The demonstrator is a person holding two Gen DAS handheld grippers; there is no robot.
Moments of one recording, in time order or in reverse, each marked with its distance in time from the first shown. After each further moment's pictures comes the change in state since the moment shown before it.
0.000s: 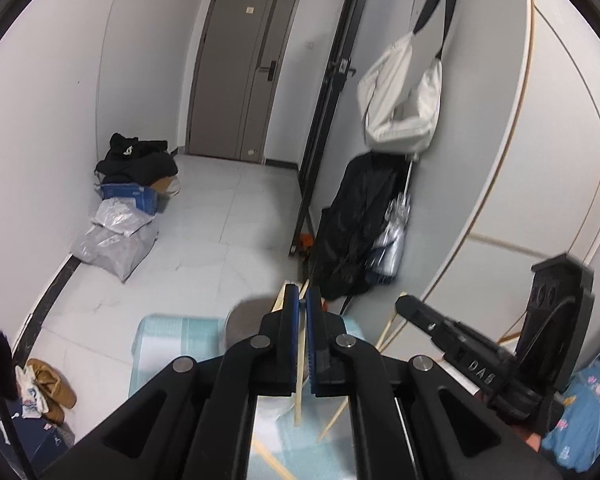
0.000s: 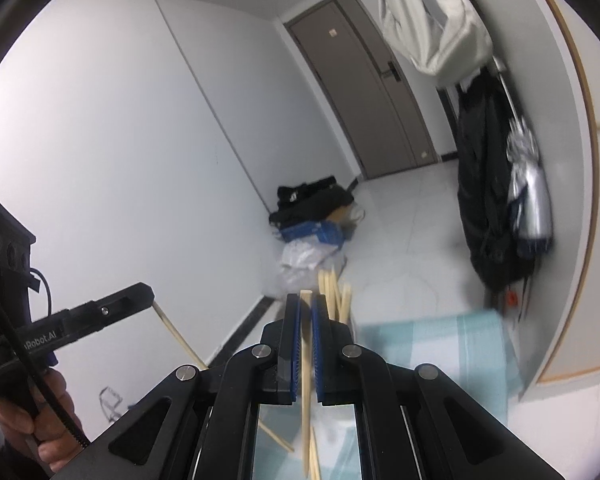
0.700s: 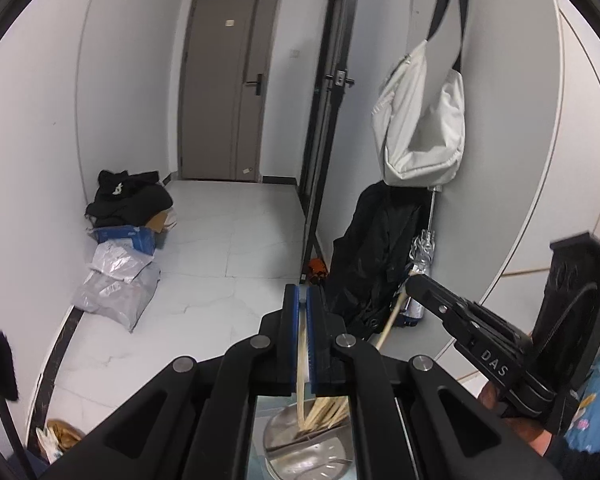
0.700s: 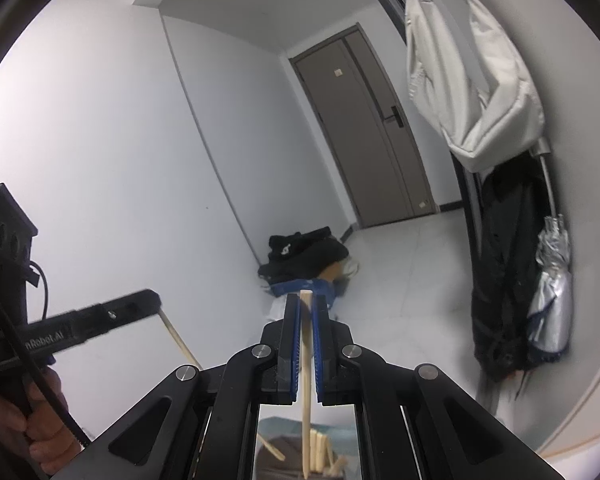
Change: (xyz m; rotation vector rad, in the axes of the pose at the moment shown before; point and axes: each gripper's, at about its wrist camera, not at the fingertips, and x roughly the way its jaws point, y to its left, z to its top) left arm 0.056 0.027 0.058 0.126 -0.018 0.012; right arm 0.073 0.006 0.092 -0.067 -0.129 -0.032
